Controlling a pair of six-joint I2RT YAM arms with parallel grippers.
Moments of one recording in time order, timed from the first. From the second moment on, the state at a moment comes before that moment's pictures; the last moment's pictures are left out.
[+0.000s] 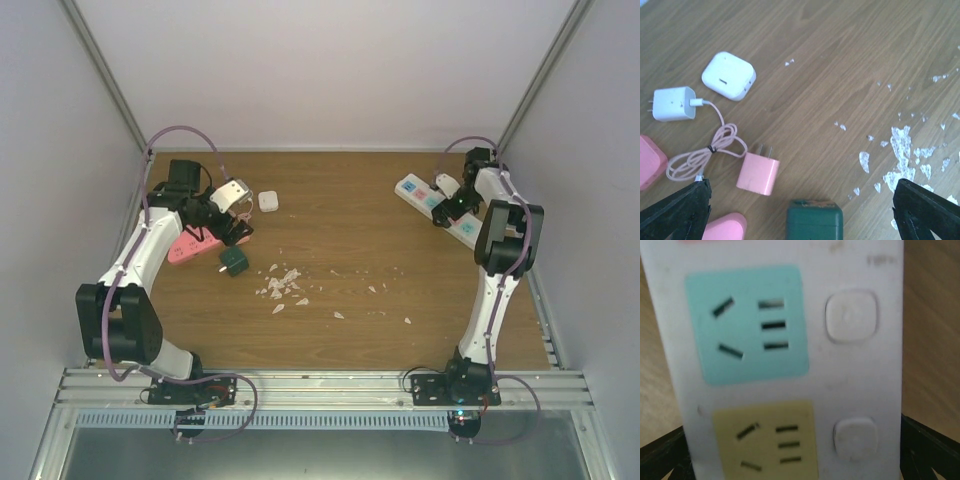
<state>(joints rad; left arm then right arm) -0.03 1.49 1.23 -0.77 0.46 0.70 -0.17 2.29 1.84 -0.87 -0.16 -0.85</state>
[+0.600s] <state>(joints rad) -0.03 1.66 1.56 -0.80 0.61 0.52 -0.12 2.07 2.03 -1.05 -0.42 -0.77</state>
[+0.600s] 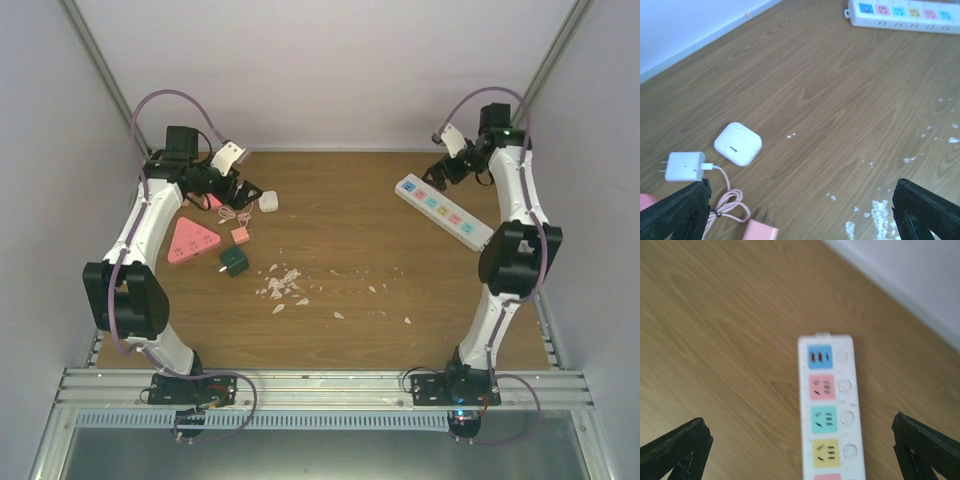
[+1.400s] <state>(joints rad) -0.01 1.39 1.02 -0.53 0.53 0.34 -0.12 1.32 1.06 -0.68 -0.90 -0.53</state>
